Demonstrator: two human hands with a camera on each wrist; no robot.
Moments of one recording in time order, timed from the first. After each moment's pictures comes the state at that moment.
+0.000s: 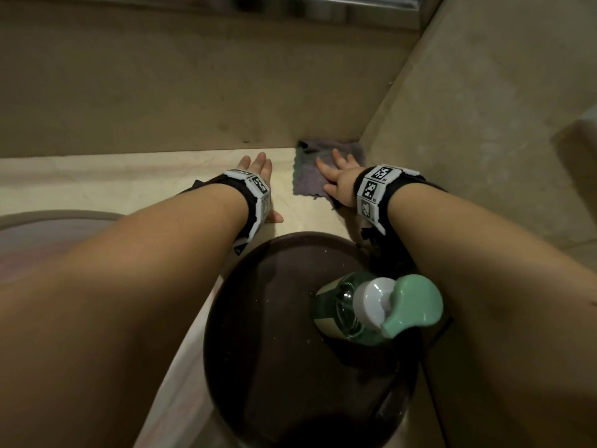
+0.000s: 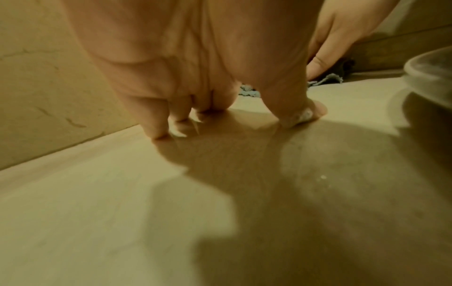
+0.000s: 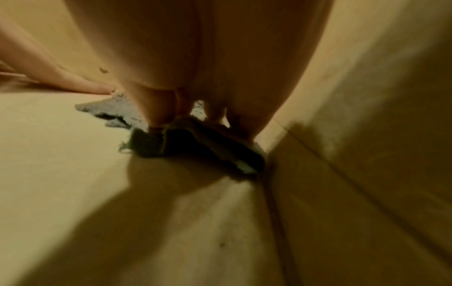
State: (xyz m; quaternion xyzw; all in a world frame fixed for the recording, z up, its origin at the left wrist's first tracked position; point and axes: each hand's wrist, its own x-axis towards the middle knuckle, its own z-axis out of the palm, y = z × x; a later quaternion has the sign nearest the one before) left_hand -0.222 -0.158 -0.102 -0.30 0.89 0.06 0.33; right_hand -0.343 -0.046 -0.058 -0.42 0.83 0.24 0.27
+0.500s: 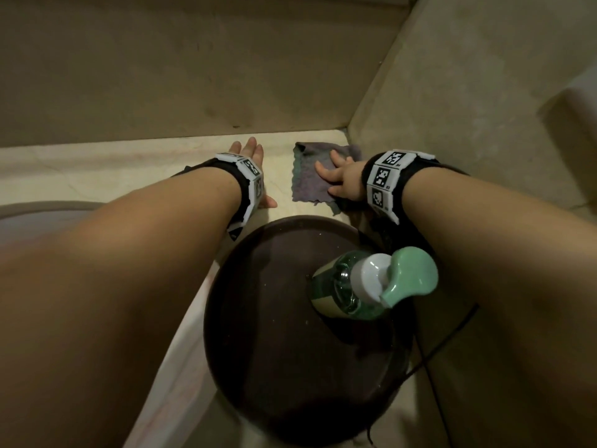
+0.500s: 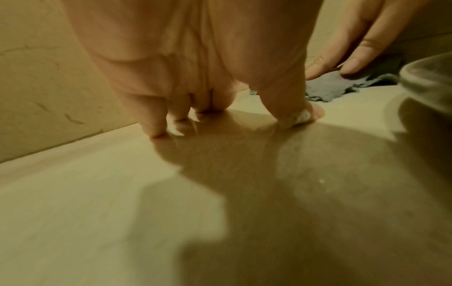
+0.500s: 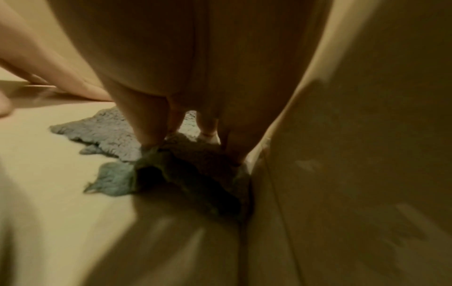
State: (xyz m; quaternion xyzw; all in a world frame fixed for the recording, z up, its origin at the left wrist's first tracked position) left_hand -0.222 -0.161 -0.108 -0.29 0.90 0.05 0.32; right_hand -0.336 -0.022 -0.044 -0.44 0.79 0.31 0.30
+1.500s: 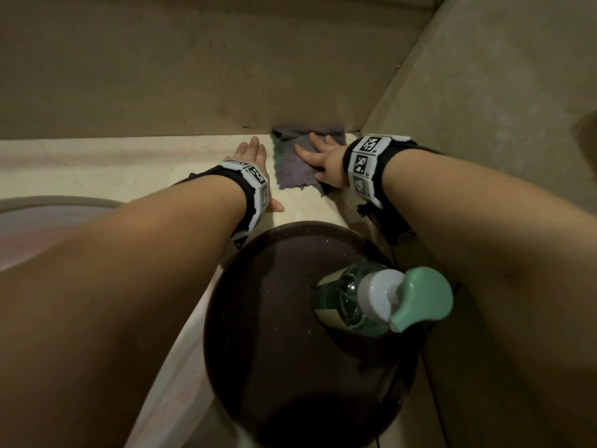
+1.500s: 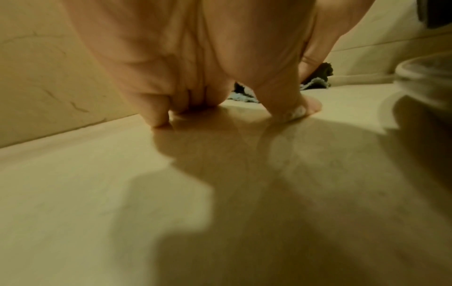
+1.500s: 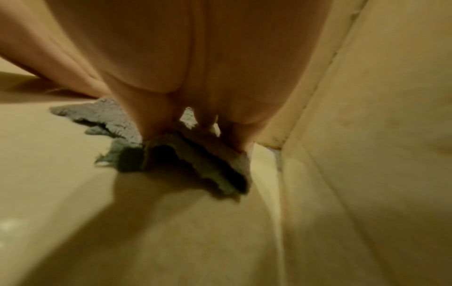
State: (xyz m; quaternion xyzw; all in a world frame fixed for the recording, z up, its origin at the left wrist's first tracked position) left_hand -0.214 -0.154 -0.096 -0.33 0.89 0.13 0.29; right_hand -0.336 -0.067 -0.054 -0.50 0.77 0.30 0.26
